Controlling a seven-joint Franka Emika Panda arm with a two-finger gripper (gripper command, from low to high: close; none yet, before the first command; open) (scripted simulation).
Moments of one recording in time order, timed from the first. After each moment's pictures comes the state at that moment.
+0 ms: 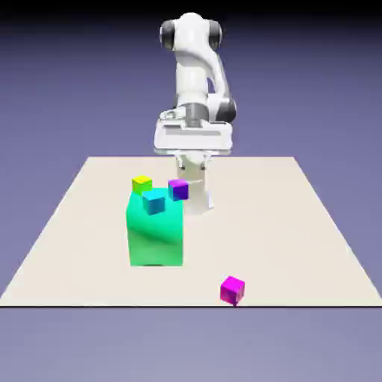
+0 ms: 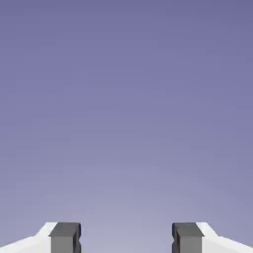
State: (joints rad) arm 0.00 -0.53 0.02 -2.78 0.00 3.00 0.77
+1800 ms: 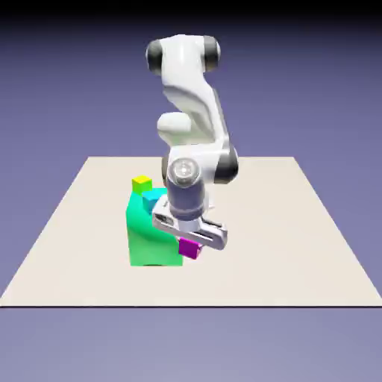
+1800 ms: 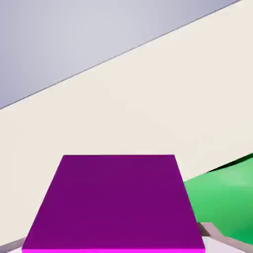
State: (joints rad) arm -0.21 0.19 0.15 -2.08 -0.03 1.86 1.11
